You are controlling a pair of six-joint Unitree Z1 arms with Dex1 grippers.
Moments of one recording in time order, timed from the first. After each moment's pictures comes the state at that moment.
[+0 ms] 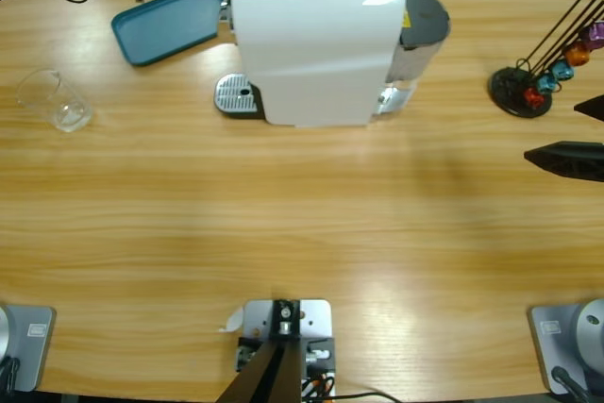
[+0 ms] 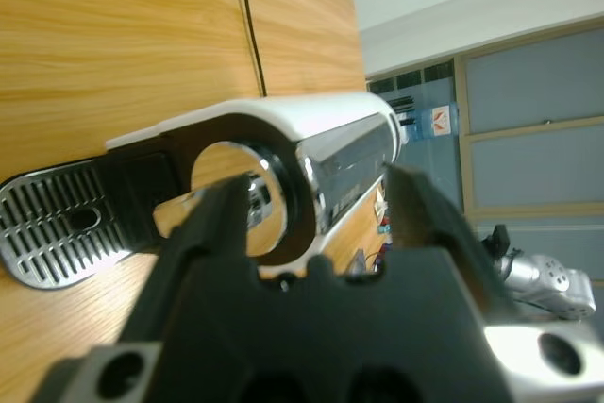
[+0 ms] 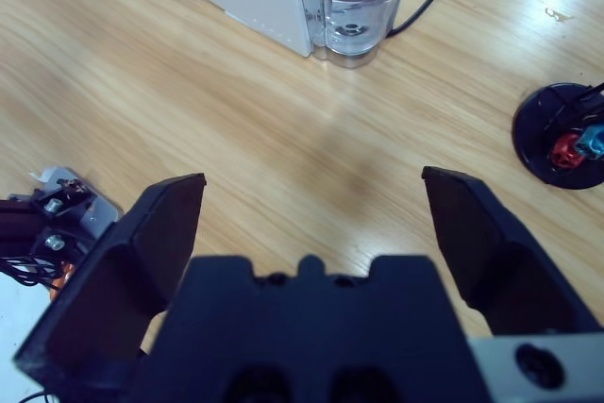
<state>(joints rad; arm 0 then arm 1) -0.46 1.73 -1.01 -0.24 -0.73 -0.87 0.49 0.98 -0.82 0.60 0.16 0.00</state>
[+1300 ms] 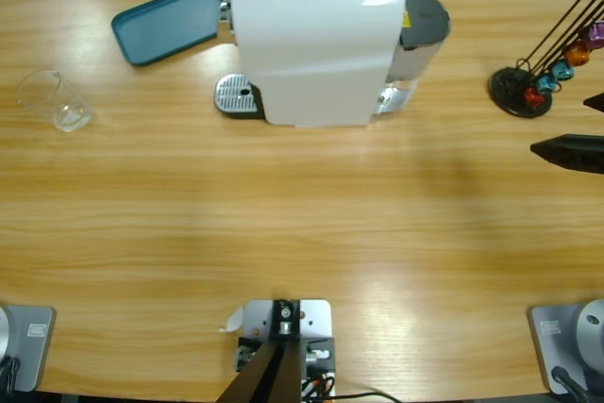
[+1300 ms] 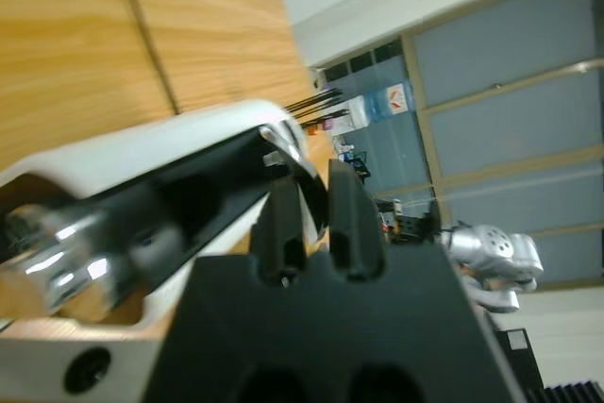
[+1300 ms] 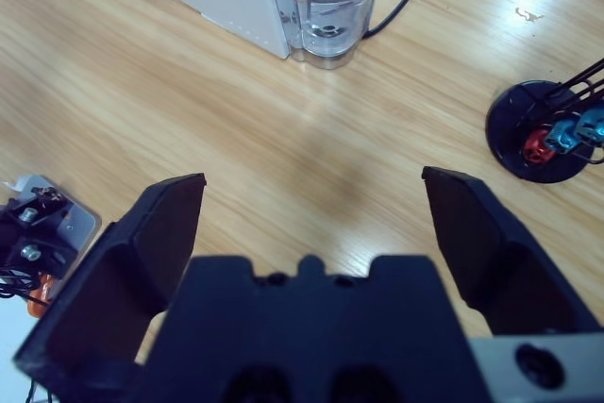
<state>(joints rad) -0.55 1.74 -1.16 -0.29 -0.77 -0.92 0.49 0.97 -0.82 0.60 0.11 0.00</state>
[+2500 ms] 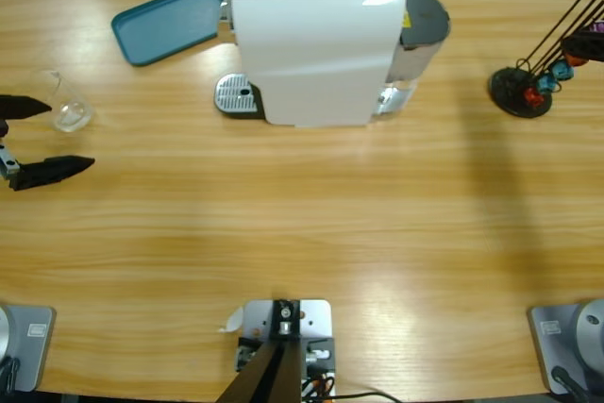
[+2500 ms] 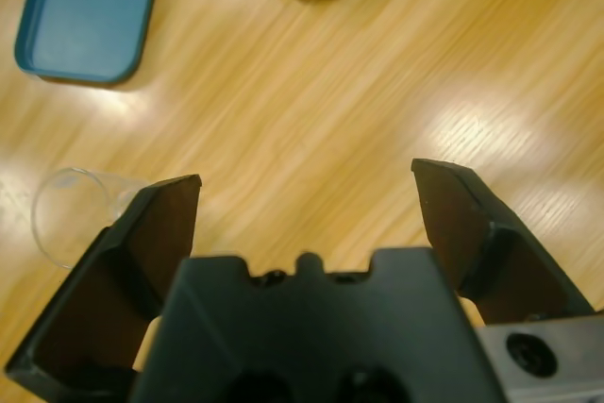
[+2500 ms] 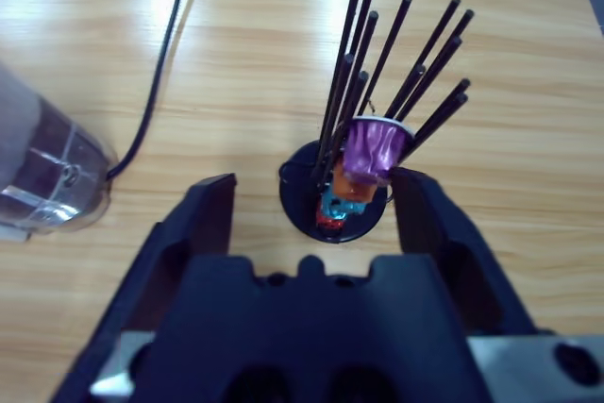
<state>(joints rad) -0.66 1.12 -0.67 0.40 -0.01 0.30 0.17 1.23 -0.60 -0.01 -0.16 0.02</state>
